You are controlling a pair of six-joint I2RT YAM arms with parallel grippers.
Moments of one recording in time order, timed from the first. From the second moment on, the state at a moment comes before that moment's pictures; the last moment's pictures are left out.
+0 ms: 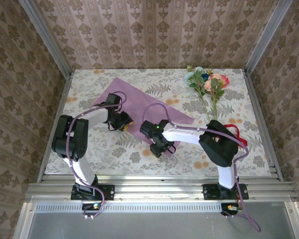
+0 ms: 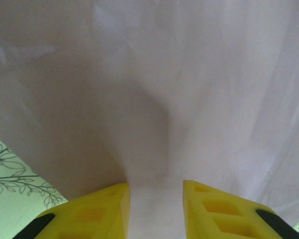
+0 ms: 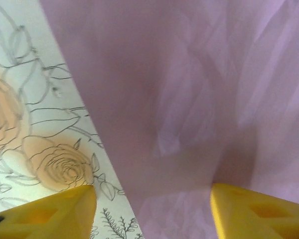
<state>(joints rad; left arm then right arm) -0.33 1.79 1.05 -0.48 0.36 -0.93 0.92 1.93 1.28 -0.86 0.12 0.22</state>
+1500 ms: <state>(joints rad) -0.12 1.66 1.04 -0.55 0.32 -0.97 0.77 1.84 1.31 -0.88 -0.15 0.27</state>
